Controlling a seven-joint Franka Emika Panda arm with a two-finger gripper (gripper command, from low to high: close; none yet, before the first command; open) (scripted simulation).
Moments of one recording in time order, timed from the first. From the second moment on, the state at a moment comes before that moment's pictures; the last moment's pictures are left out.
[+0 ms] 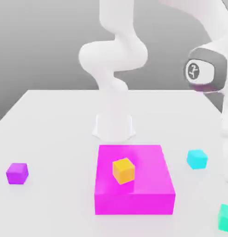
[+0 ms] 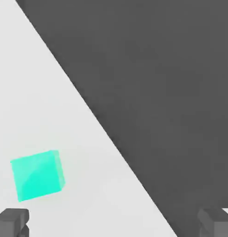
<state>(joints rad) 0.33 0.28 0.19 -2.24 -0.13 2.59 0.32</state>
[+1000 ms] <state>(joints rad) 0.23 0.03 0.09 -2.50 -0.05 2.52 0.46</state>
